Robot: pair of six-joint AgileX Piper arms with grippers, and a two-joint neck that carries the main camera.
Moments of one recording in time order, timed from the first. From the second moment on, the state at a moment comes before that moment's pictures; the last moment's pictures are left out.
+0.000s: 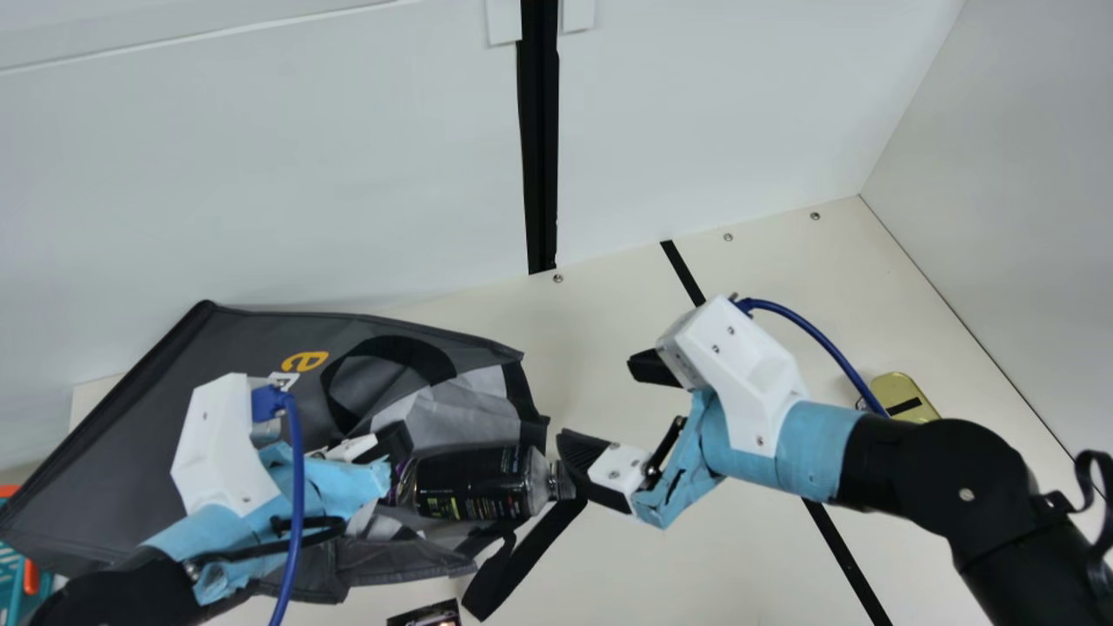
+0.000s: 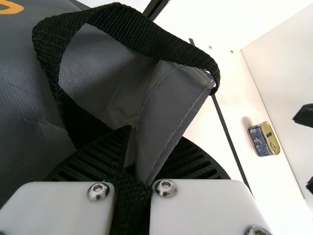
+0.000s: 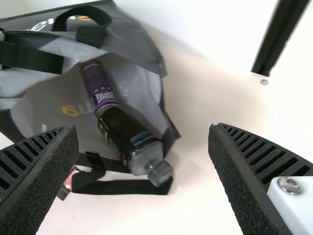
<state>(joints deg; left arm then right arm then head) -30.9 85.2 -61.7 -47.8 23.4 12.2 -3.4 62.5 -52.8 47.1 45.2 -52.9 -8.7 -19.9</state>
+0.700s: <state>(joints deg) -30.9 85.2 -61.7 -47.8 23.4 12.2 -19.2 58.9 -53.8 43.2 50.9 -56.9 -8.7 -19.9</state>
